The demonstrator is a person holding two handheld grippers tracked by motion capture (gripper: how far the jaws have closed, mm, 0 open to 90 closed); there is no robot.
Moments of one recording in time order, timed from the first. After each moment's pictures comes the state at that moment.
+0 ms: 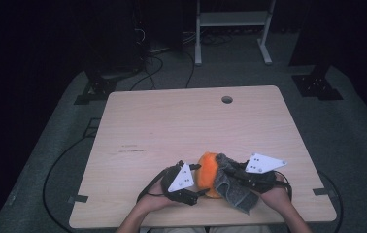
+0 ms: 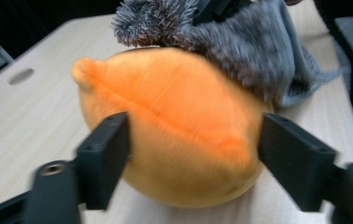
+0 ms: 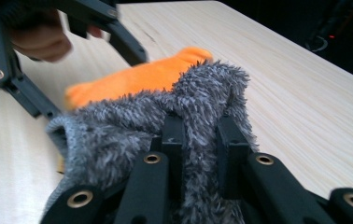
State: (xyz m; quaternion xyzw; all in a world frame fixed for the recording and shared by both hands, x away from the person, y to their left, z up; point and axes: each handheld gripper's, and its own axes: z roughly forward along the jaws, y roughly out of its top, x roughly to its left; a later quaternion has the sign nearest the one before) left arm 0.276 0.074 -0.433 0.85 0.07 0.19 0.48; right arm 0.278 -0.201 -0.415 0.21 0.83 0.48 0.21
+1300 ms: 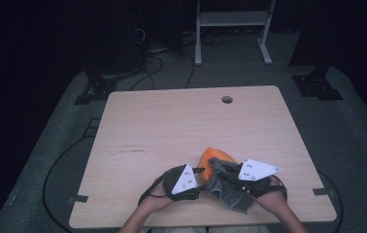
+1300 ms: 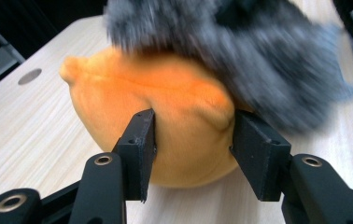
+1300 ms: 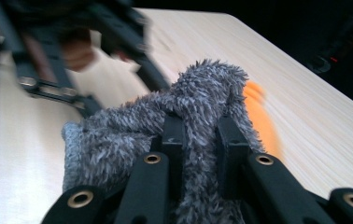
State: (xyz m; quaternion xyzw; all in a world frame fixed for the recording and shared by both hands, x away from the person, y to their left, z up) left arm 0.276 0.068 -0.439 0.86 0.07 0.20 0.47; right arm 0.266 -0.185 -0.407 0.17 0.83 0.48 0.23
